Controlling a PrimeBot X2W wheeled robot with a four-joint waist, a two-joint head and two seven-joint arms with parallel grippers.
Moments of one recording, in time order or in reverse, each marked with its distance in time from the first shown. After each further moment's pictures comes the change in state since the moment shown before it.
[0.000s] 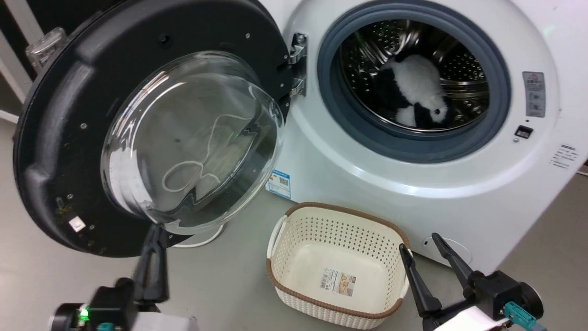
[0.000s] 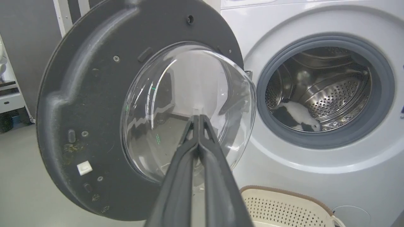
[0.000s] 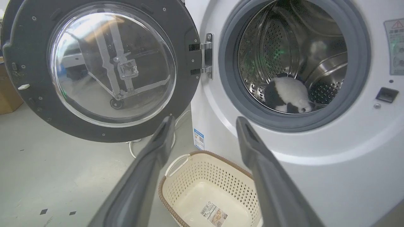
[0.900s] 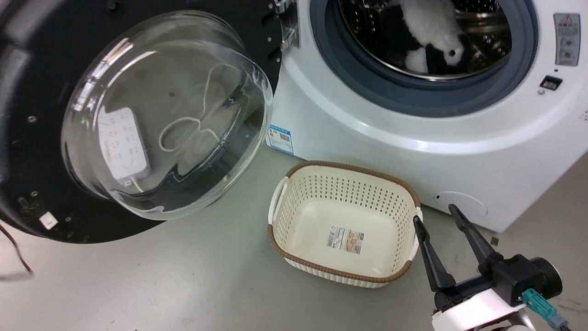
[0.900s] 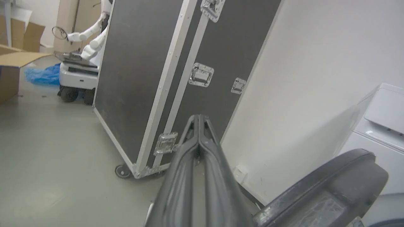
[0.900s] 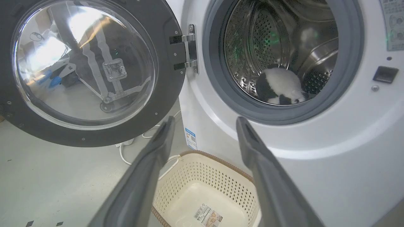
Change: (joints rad) left arm -0.610 0.393 0.532 0.328 -0.575 -0.095 0.255; right arm -0.058 -0.033 -0.009 -0.038 -0.012 0.000 -0.055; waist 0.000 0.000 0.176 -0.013
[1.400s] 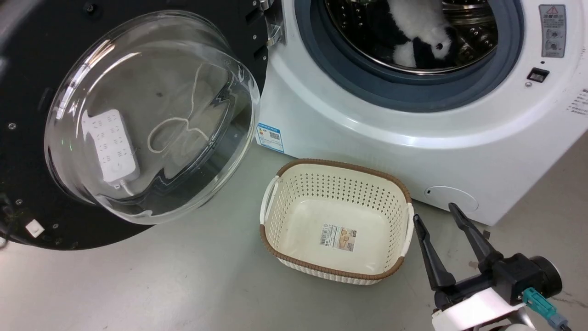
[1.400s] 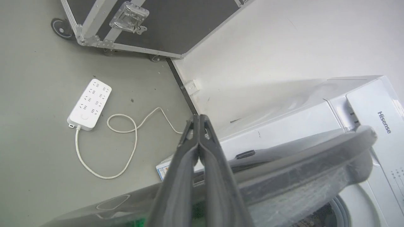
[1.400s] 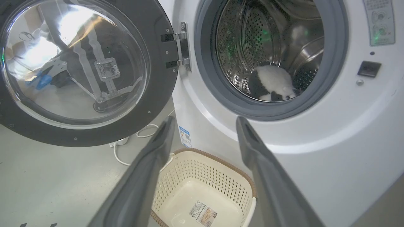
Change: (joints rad) left arm -0.163 0.021 0.067 0.360 -0.366 0.003 0.494; right arm -0.007 -0.006 0.005 0.005 0.003 0.000 -0.006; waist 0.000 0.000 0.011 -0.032
